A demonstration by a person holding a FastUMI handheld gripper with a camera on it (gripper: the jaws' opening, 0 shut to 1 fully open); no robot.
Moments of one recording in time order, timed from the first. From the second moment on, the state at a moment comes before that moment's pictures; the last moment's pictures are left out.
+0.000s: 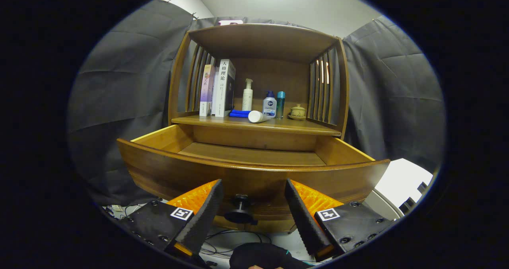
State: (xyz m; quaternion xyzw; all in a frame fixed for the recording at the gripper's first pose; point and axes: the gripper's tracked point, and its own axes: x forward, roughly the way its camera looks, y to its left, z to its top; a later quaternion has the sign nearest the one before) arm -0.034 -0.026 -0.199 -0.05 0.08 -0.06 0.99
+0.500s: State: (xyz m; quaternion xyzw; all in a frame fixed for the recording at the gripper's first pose) arm -0.020 -0.027 -0.203 -0.04 0.08 -0.08 0.99
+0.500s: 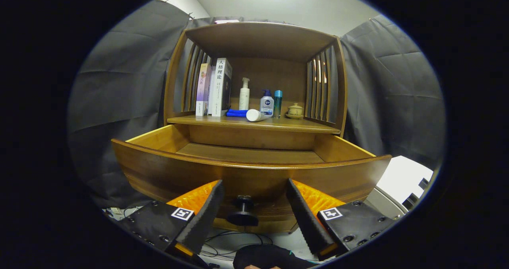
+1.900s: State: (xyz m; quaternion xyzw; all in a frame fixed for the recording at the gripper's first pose) arm 0.092 -0.020 -0.197 -0.03 0.11 -0.09 0.99
